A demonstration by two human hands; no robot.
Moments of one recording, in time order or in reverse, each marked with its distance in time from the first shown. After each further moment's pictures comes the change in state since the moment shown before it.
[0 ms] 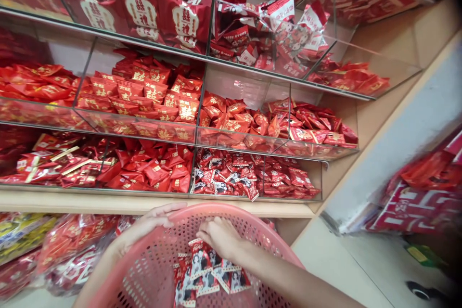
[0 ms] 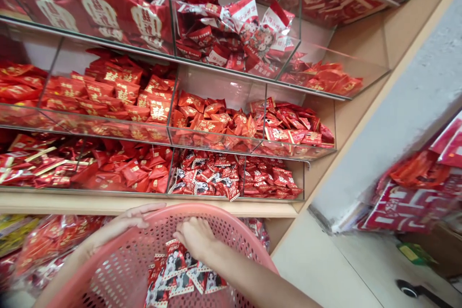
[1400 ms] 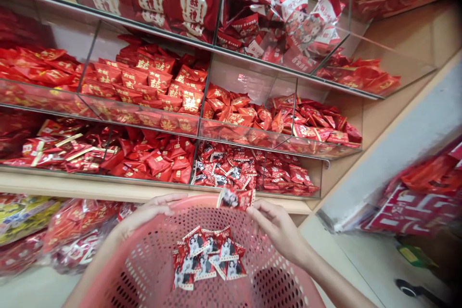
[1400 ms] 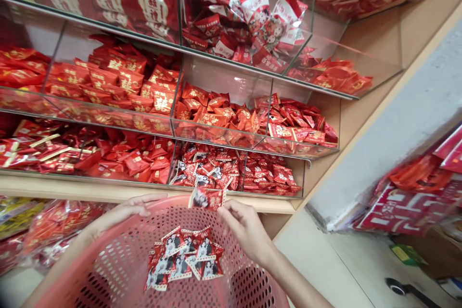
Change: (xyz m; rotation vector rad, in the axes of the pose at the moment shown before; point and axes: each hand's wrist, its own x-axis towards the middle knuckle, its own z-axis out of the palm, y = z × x) left_hand 0.001 -0.005 0.002 -0.064 0.009 0.004; right_hand -0.091 0.035 -0.070 0.869 0.361 0.140
